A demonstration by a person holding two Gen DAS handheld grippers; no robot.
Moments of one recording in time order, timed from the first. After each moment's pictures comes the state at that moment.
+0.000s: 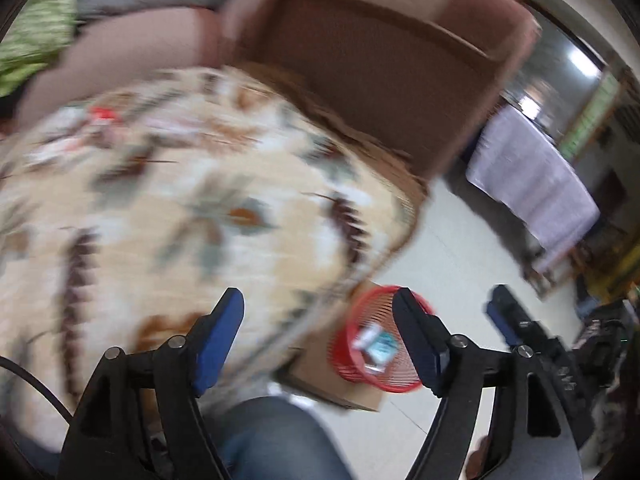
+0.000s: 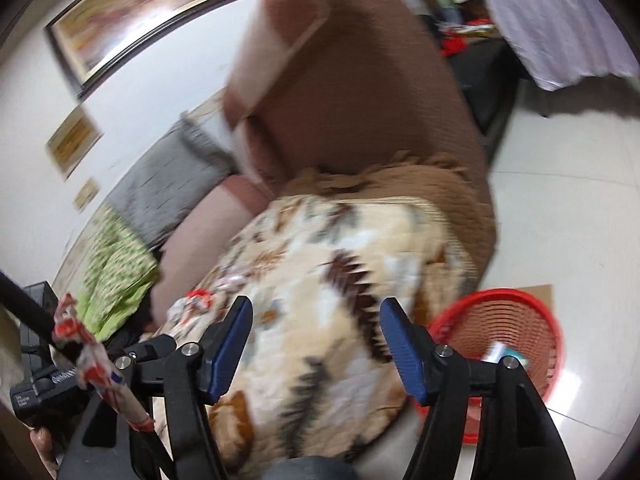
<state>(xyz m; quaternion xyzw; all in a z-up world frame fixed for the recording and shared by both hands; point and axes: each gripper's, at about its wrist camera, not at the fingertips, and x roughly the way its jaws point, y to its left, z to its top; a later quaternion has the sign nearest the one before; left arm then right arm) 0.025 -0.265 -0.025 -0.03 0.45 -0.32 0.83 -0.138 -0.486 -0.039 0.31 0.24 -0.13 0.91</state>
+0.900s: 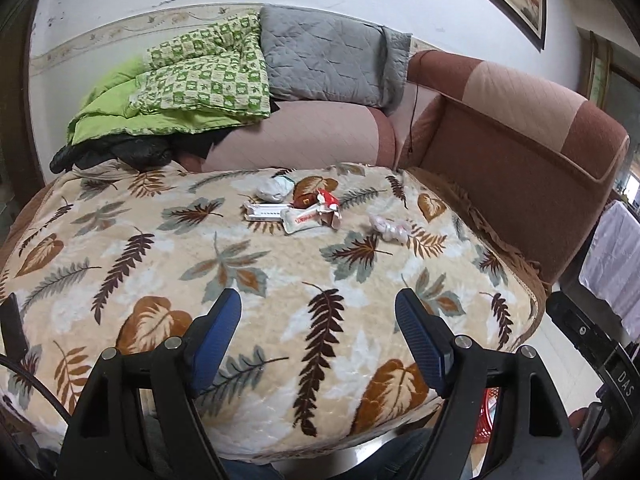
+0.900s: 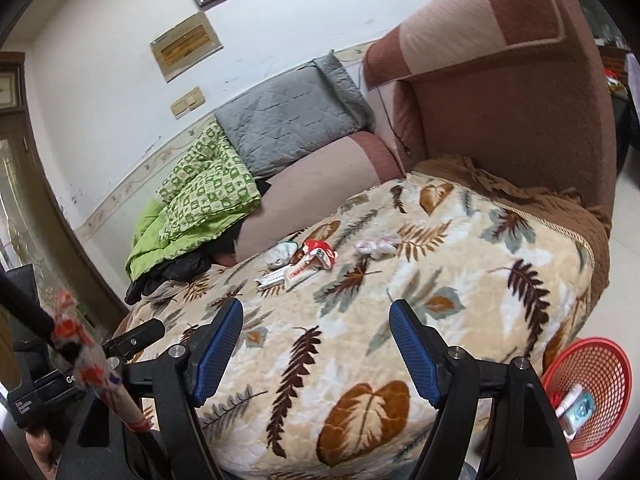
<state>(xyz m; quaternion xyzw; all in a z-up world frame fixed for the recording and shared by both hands) 0.018 -0.061 0.044 -0.05 0.33 -0.09 0.94 -0.040 -0.318 0.020 0.20 0.28 0.03 0.94</state>
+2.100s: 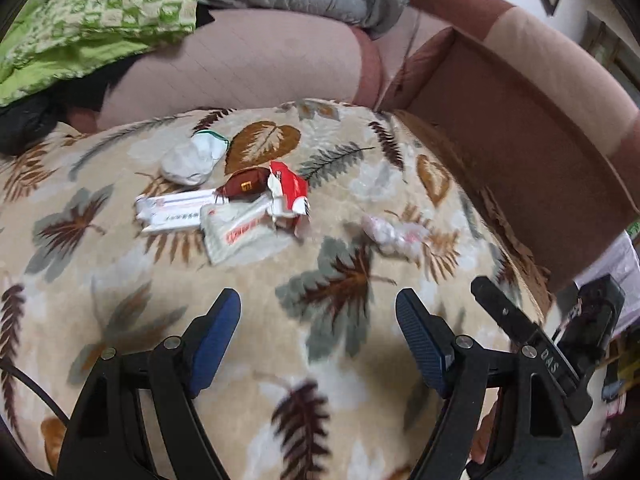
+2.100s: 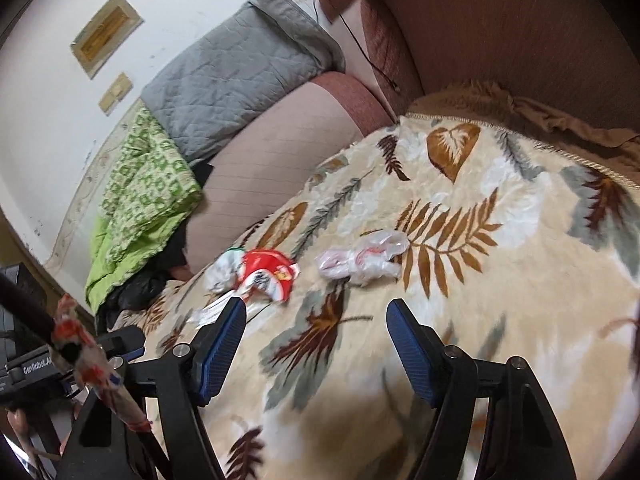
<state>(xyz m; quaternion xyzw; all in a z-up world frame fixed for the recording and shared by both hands) 0.299 -0.112 -0.043 -0.07 0.47 -0.19 0.86 0.209 -0.381 -0.123 0.28 0.35 0.03 0.90</state>
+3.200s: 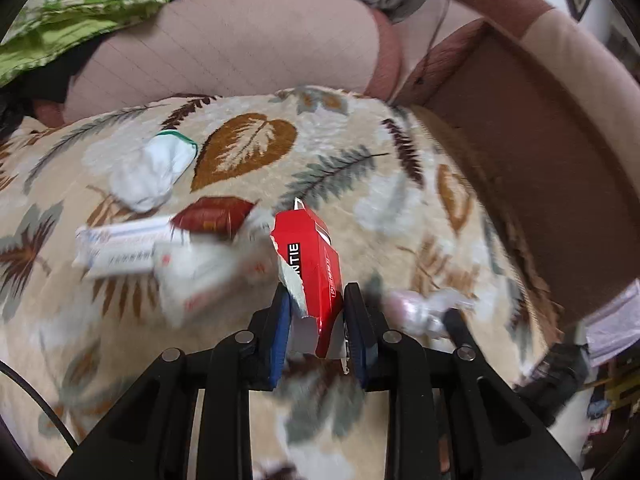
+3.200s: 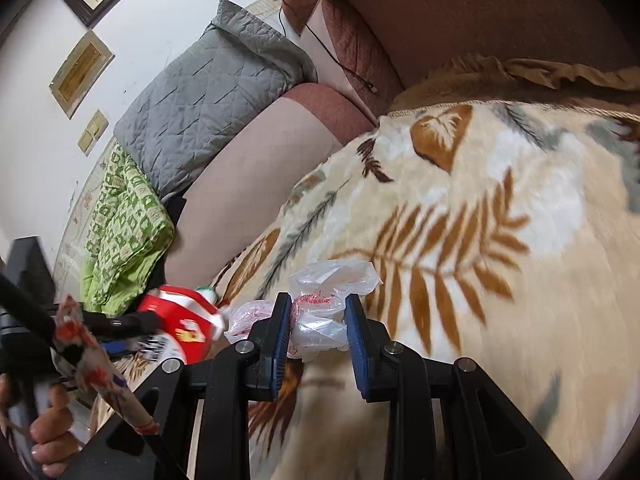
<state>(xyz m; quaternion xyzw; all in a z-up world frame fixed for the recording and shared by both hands) 0.366 -0.143 -0.067 -0.10 0.50 -0.19 0.84 0.240 -0.403 -0.186 0.33 0.29 0.01 0.90</state>
